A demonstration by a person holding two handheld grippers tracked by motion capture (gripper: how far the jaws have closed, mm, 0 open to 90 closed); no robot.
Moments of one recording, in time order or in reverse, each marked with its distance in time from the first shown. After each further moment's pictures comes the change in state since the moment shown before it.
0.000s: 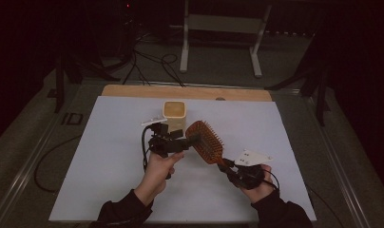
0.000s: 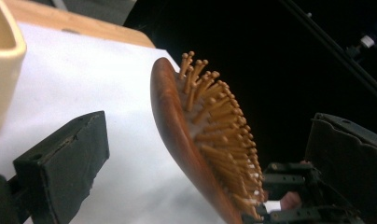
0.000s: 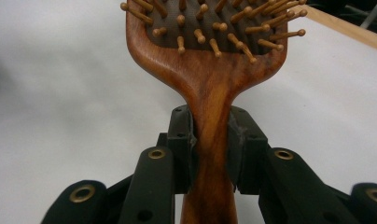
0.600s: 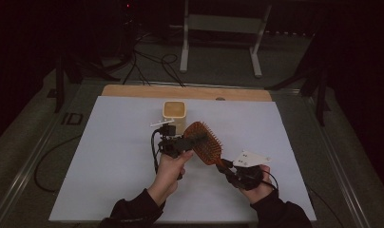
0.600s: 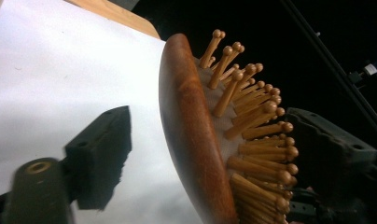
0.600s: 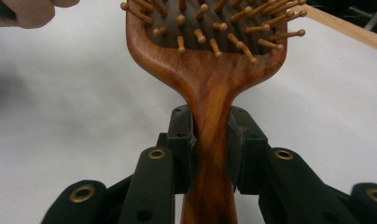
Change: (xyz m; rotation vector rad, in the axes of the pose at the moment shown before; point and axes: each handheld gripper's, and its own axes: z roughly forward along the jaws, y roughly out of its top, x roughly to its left) left arm 0.005 -0.012 0.026 -0.018 0.013 -0.130; right arm 0.003 0.001 0.002 0.000 0.007 -0.010
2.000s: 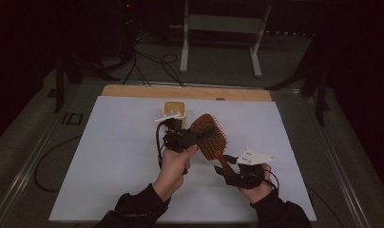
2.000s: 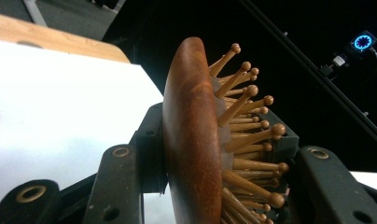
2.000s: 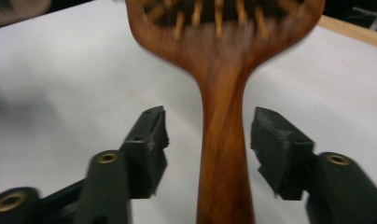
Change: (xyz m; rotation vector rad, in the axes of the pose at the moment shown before) left arm -0.035 0.019 -0.001 -0.040 -0.082 0.144; right arm -0.004 -0.001 -0.001 -0.057 0.029 0.080
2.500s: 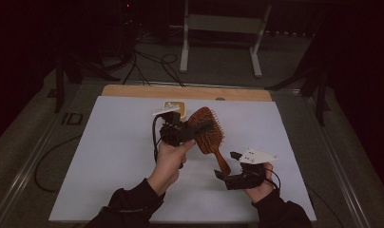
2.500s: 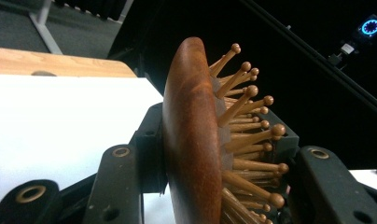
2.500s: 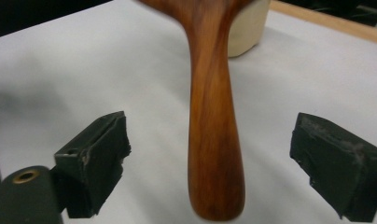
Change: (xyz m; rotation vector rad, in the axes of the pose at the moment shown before) left arm -0.011 0.022 -0.011 0.002 0.031 0.110; right arm -0.006 -0.002 -0.002 -0.015 0.019 0.020
